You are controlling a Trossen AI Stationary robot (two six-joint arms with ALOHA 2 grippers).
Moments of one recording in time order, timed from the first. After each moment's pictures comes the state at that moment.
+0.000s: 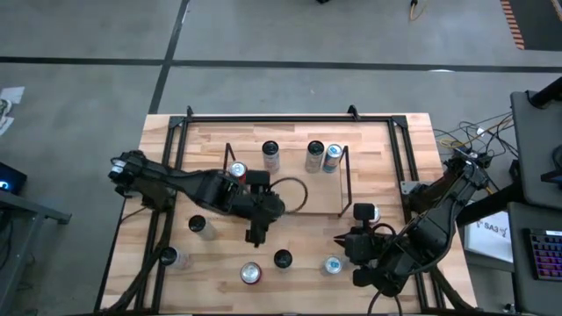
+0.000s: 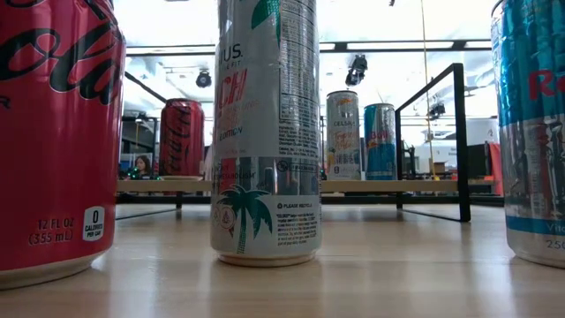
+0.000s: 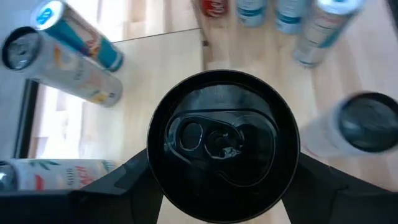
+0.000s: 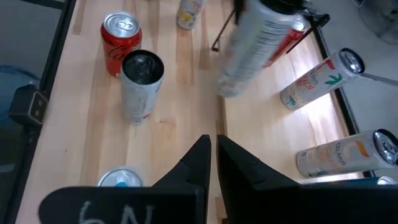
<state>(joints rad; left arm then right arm) -0.31 1.70 1.76 -1.04 -0.33 -0.12 0.77 1.63 1.78 -1.23 0.66 0.52</state>
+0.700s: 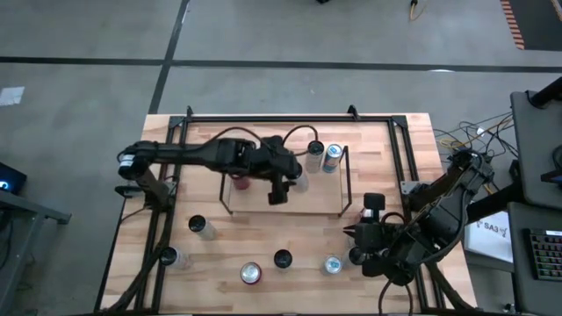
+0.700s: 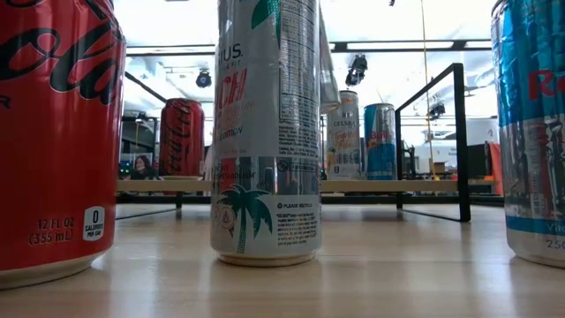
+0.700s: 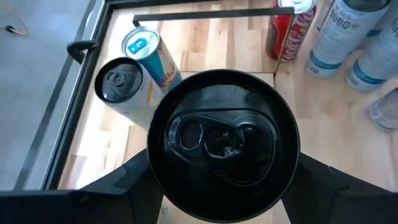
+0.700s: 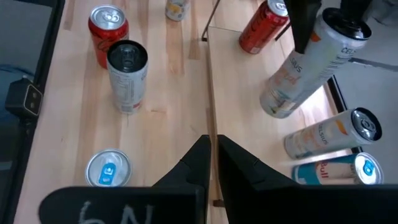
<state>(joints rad) -0.04 1.74 1.78 -0.86 -0.23 0.02 0.77 1.56 1.78 -1.33 0.65 0.58</state>
